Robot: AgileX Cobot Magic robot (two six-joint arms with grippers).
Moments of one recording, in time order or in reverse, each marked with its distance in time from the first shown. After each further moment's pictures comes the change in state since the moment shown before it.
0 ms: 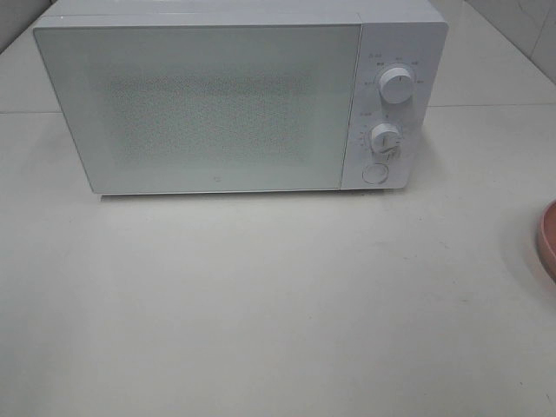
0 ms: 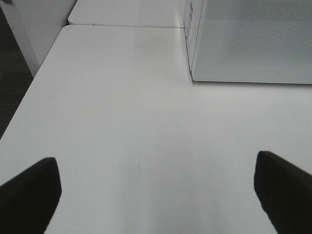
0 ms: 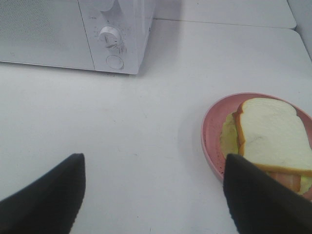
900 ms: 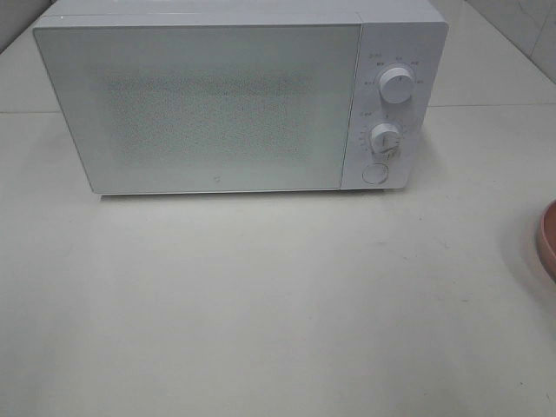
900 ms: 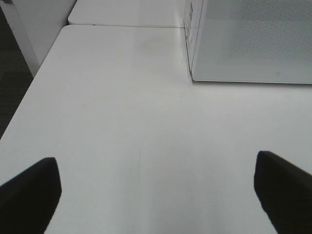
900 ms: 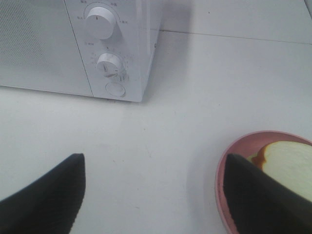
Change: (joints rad) left arm 0.000 0.000 0.000 0.000 0.000 0.000; right arm 0.000 0.444 0.000 0.002 -0.414 0.000
